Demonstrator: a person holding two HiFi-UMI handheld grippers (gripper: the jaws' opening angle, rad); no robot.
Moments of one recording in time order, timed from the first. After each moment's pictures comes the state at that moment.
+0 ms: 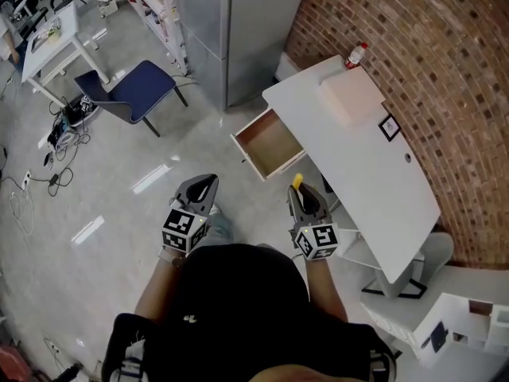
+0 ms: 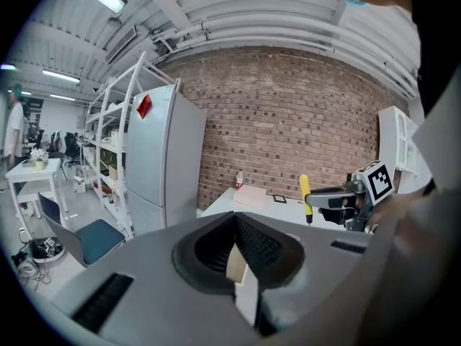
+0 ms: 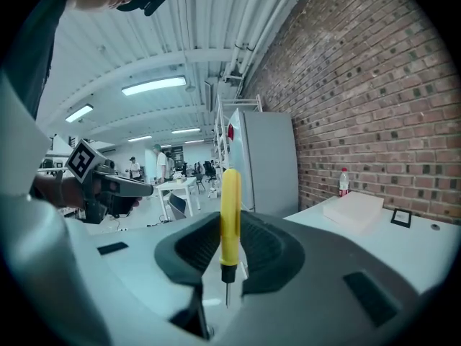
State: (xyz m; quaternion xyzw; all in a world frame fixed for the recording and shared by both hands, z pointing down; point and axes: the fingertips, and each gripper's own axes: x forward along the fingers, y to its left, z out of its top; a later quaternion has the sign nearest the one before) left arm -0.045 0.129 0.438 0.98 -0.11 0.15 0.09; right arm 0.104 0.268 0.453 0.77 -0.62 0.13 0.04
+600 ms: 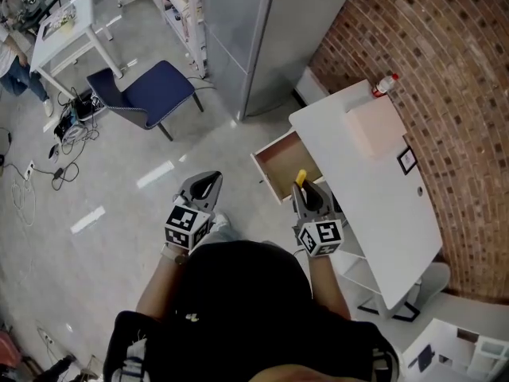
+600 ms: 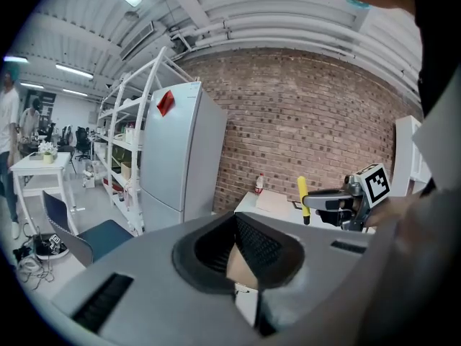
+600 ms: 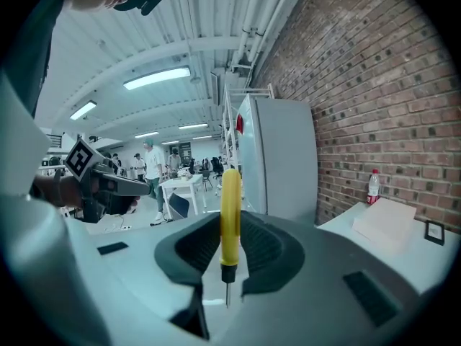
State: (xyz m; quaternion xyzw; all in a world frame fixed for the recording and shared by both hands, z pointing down) left arm -0.040 -0.010 0.441 0.97 -0.14 0.15 0.11; right arm 0.122 0.114 0.456 0.74 -0.65 0.14 0.06
